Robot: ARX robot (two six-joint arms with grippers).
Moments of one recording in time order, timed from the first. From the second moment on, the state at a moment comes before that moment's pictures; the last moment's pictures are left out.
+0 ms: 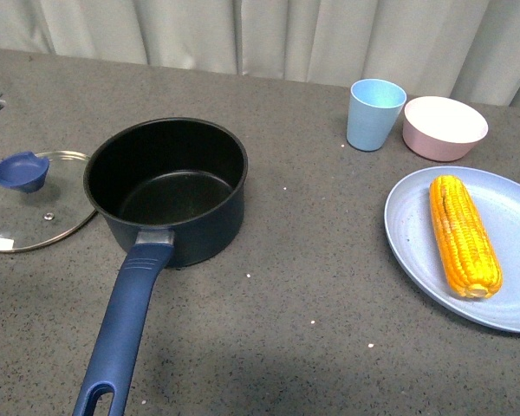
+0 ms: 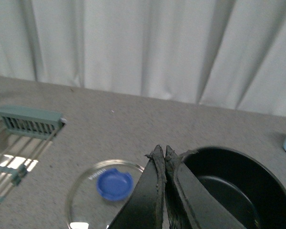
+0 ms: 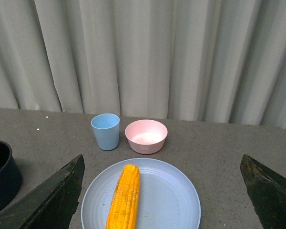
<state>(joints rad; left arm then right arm) 0.01 1.20 0.13 1.06 0.00 -0.01 0.00 0.00 0.01 0.00 0.00 0.00</state>
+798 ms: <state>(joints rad) 0.00 0.58 0.02 0.57 0.00 -0.01 0.00 0.00 0.01 0.00 0.00 0.00</state>
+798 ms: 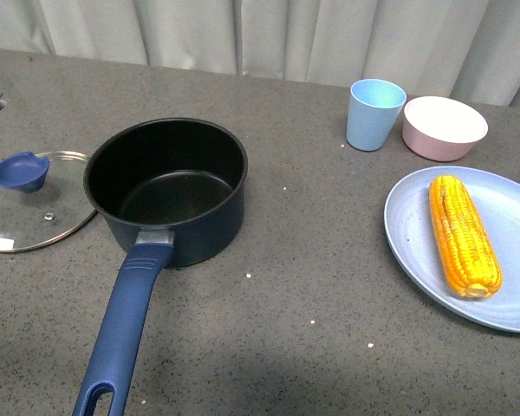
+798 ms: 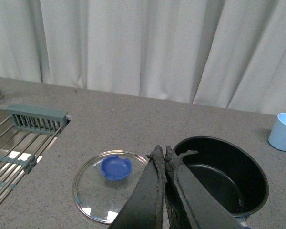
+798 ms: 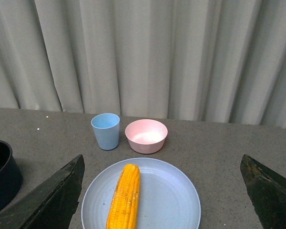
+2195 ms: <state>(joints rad) 0.00 0.00 0.02 0.00 0.00 -0.01 0.00 0.01 0.01 0.00 0.00 0.00</state>
